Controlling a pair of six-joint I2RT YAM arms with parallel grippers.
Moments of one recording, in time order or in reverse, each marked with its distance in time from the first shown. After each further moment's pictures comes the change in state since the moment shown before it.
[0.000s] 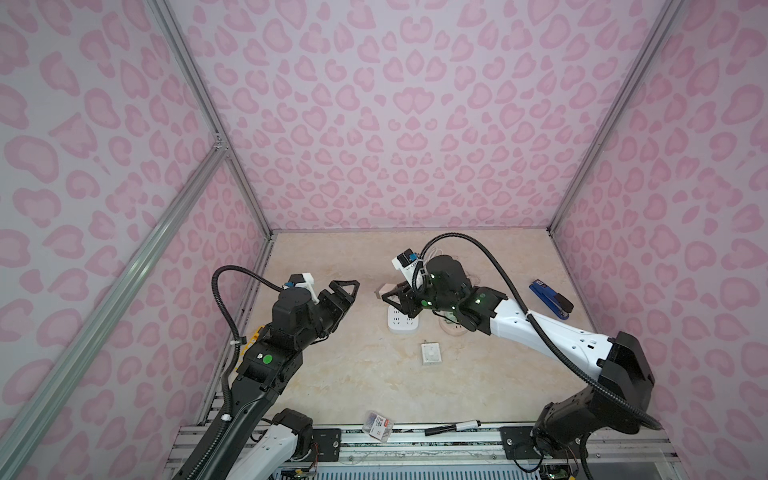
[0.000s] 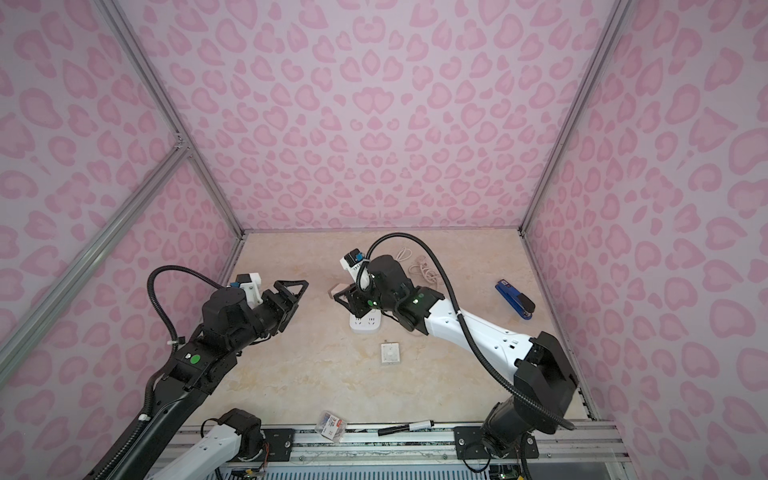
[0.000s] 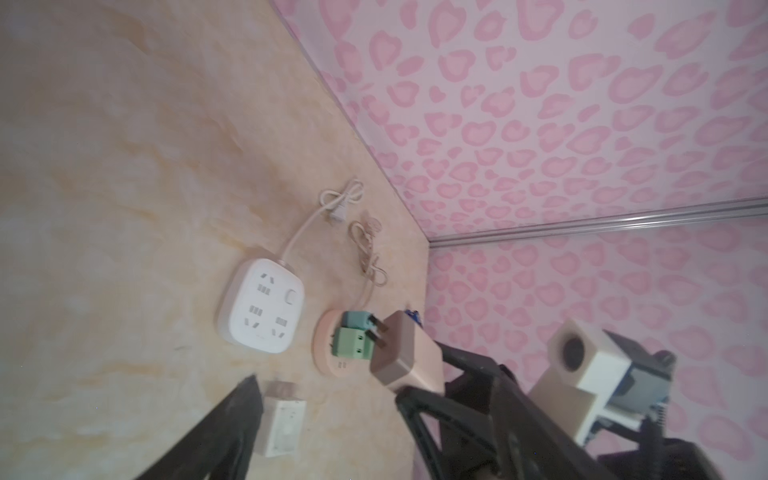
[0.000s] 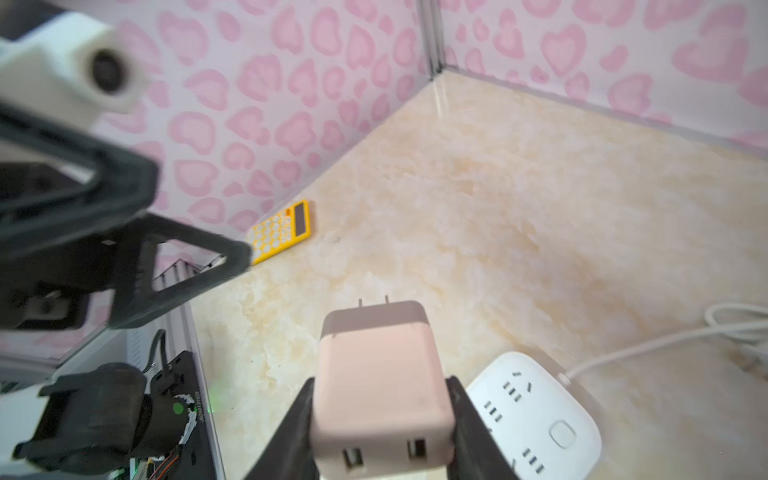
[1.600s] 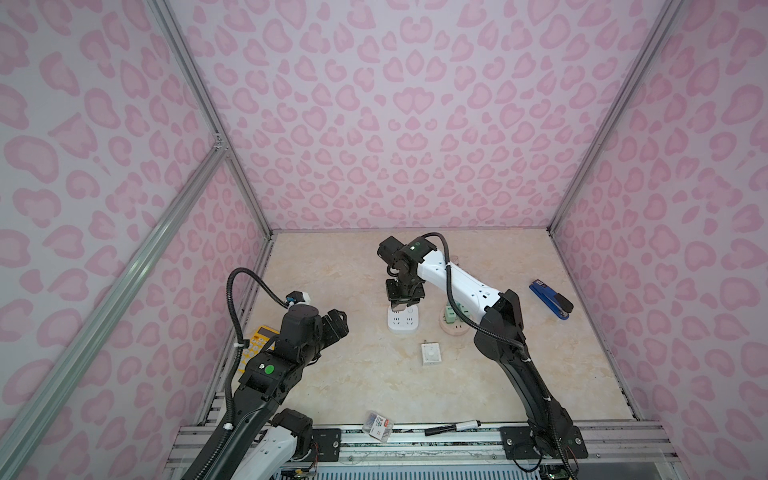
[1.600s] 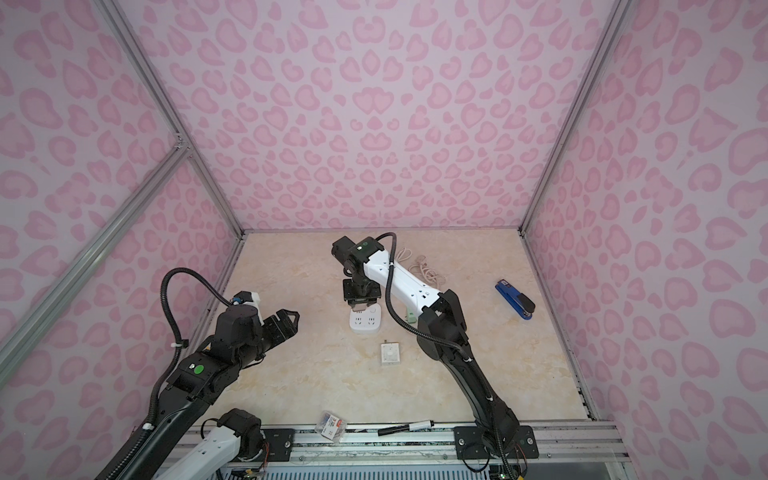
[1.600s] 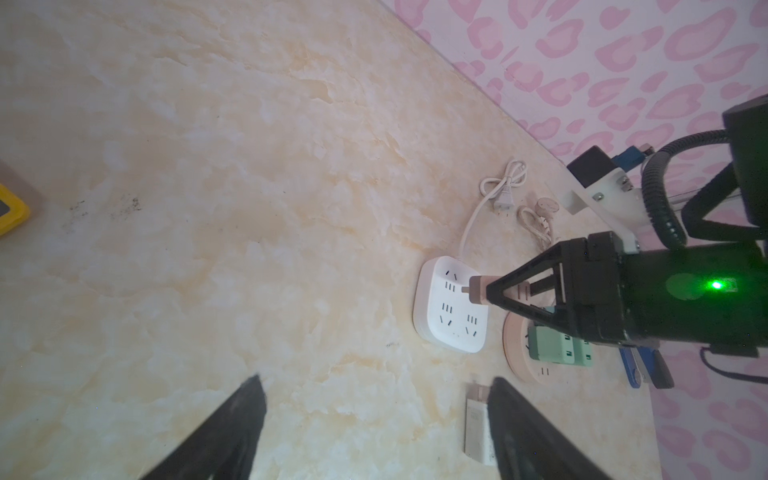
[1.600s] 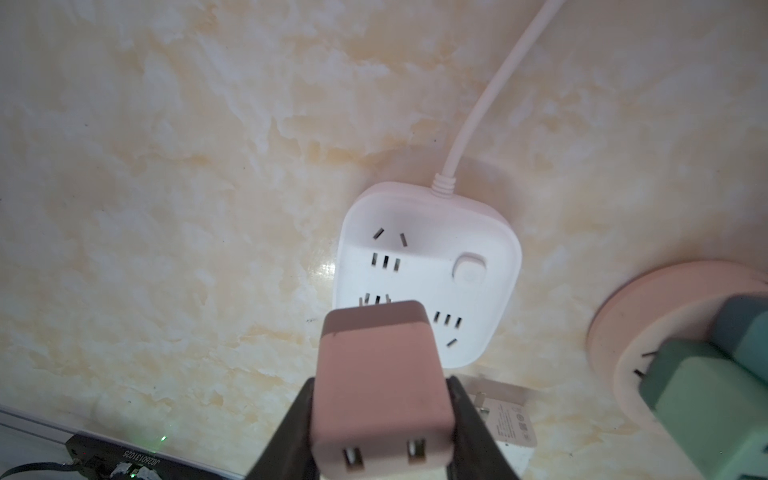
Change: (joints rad) left arm 0.001 -0.060 -0.124 -0.156 -0.160 0.308; right arm -0.060 0.783 1.033 -1.112 0.111 0.363
